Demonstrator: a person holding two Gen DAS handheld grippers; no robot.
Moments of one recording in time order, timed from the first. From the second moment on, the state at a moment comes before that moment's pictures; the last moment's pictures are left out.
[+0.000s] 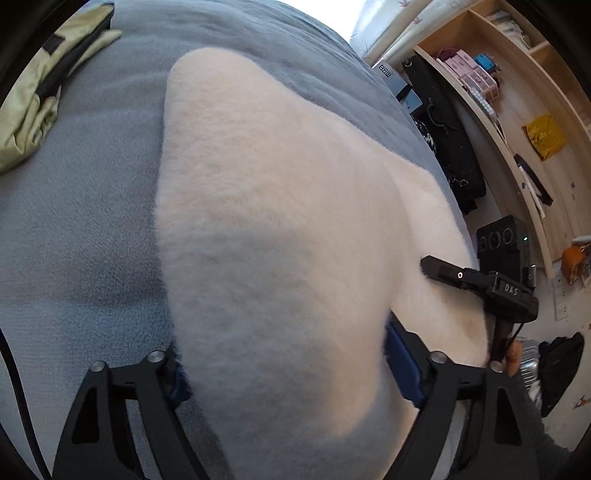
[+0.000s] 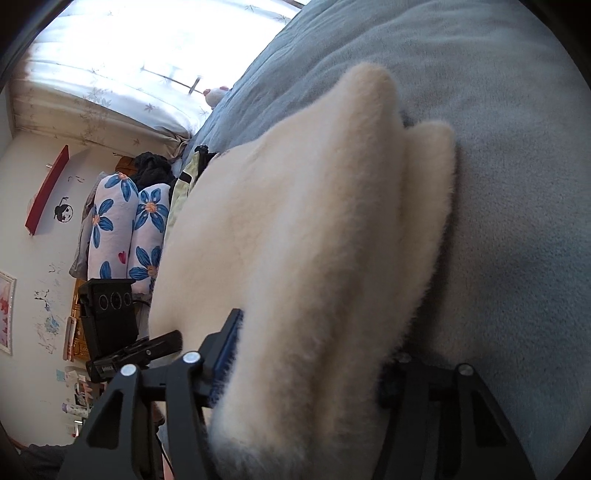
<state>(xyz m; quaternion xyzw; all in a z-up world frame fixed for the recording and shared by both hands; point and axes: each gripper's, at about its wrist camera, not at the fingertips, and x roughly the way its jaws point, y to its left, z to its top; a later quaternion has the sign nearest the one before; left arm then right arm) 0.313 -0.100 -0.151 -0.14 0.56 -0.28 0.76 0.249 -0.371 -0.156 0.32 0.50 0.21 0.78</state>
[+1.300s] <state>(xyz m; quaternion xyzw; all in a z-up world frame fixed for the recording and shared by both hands) 0.348 0.210 0.038 -0.06 0.47 -0.16 0.87 0.351 -0.081 -0.010 0.27 0.39 0.32 0.82</state>
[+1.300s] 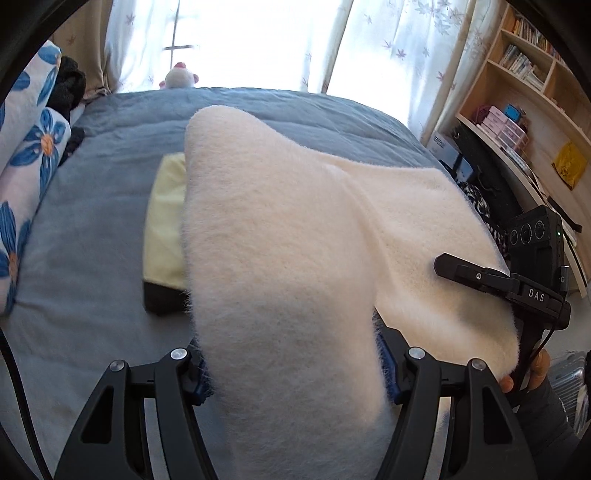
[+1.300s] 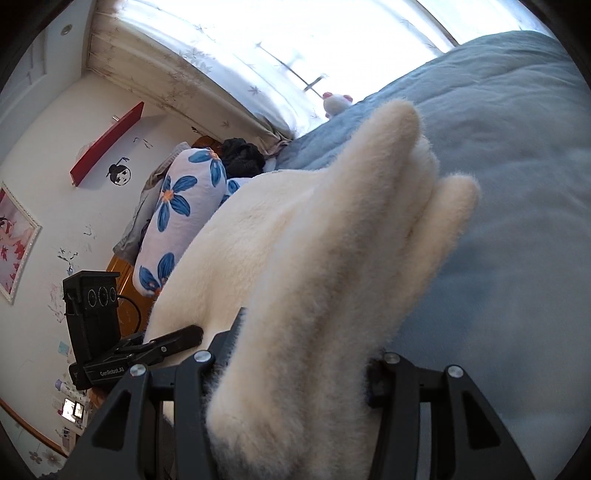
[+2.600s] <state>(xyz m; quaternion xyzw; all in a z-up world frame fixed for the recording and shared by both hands) 0.492 0.275 -0.059 -0.02 0.40 -0.07 0.91 0.463 0.027 -0.055 0.09 0.36 0.21 0.91</state>
